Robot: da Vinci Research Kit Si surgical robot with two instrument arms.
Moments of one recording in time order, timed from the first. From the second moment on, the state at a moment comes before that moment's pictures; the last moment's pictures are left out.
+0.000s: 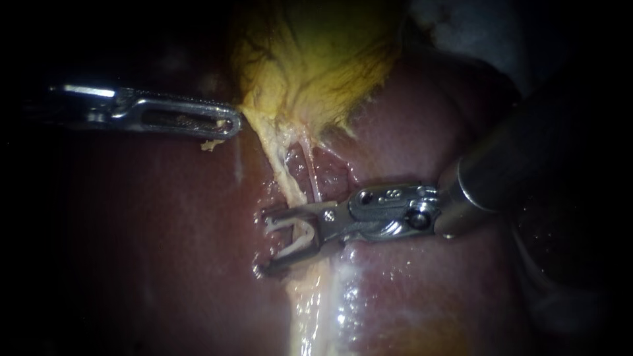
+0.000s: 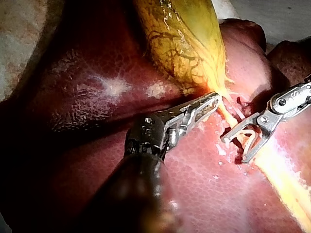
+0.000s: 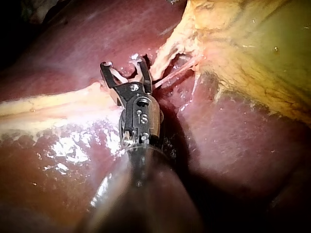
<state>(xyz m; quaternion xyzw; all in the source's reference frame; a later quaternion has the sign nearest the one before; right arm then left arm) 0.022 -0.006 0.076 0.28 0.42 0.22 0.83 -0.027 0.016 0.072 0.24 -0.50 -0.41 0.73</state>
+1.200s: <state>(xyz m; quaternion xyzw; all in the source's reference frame) 0.018 -0.003 0.077 0.36 0.46 0.26 0.77 -0.026 0.016 0.072 0.24 -0.50 -0.41 0.73</state>
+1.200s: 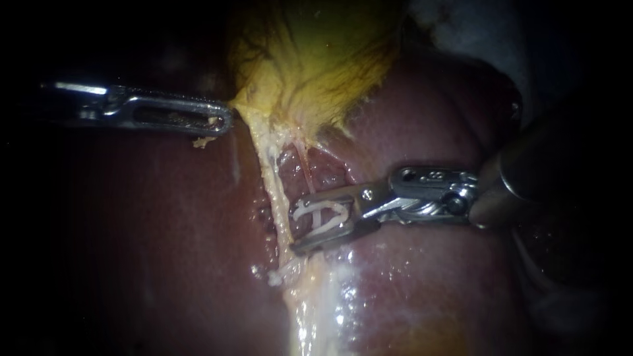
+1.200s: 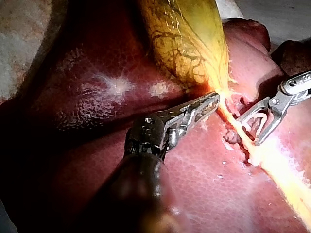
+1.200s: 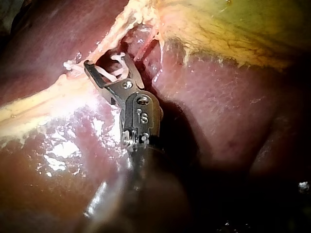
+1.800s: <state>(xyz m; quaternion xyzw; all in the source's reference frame) 0.022 -0.006 0.074 0.46 0.54 0.21 0.67 -0.026 0.016 0.072 0.24 -0.50 -0.41 0.73</state>
